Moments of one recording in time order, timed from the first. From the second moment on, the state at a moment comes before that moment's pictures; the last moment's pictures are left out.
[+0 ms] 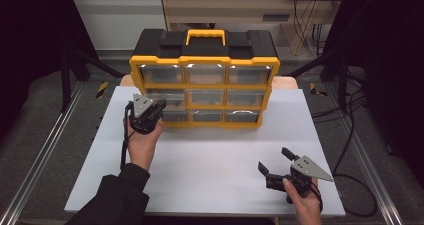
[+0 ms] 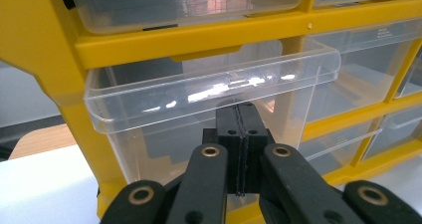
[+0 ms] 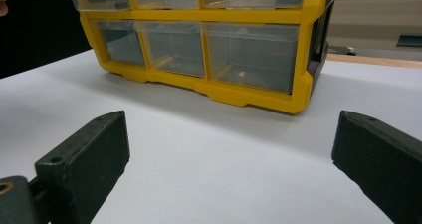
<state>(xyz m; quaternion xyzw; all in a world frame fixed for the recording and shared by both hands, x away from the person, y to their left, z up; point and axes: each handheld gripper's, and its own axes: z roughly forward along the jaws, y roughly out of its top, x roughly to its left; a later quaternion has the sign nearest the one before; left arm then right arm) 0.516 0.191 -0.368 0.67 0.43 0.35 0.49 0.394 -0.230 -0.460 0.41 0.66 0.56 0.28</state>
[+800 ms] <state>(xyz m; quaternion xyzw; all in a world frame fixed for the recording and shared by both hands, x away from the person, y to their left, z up) 0.525 0.189 -0.367 0.67 0.43 0.35 0.48 0.395 -0.229 -0.461 0.41 0.67 0.56 0.28</state>
